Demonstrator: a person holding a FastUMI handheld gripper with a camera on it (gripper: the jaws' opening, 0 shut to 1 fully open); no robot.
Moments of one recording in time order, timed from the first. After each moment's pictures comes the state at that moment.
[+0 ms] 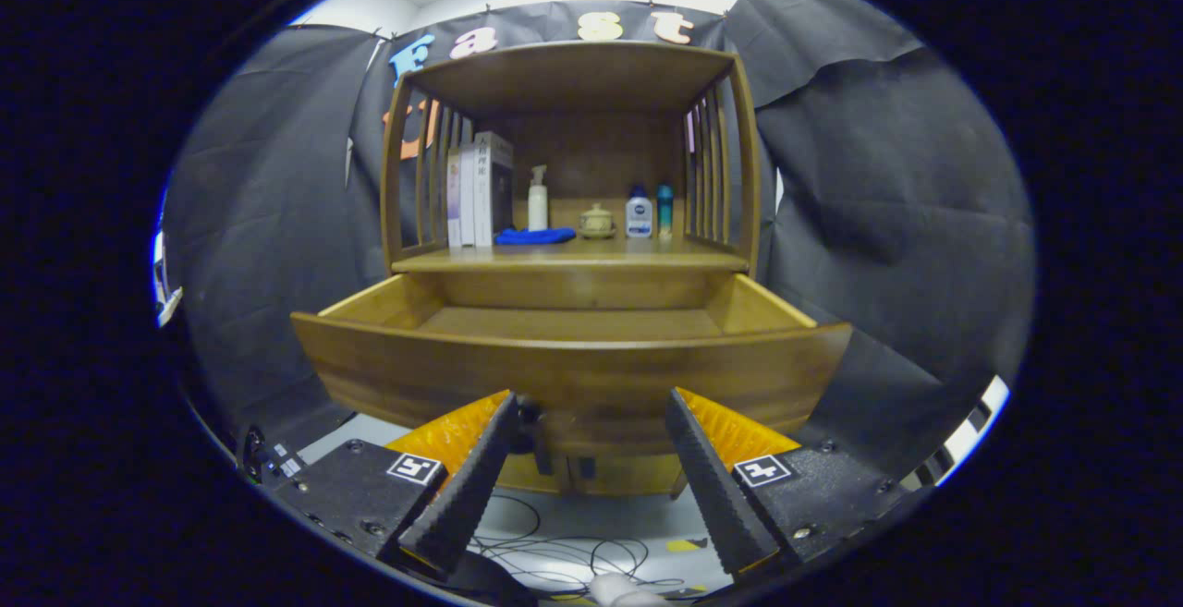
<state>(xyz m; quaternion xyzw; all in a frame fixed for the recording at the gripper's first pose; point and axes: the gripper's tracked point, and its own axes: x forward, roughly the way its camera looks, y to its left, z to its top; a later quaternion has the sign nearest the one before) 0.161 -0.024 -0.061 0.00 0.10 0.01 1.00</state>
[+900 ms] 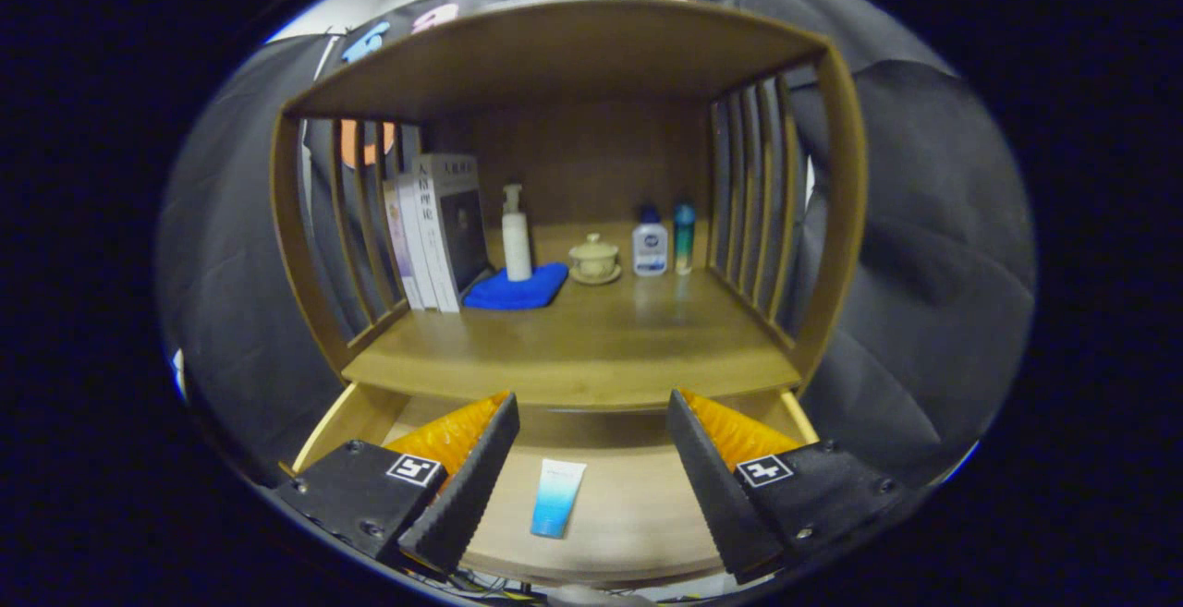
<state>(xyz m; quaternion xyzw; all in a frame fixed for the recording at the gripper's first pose) 0.347 0.009 0.015 0.02 0.25 0.03 0.97</state>
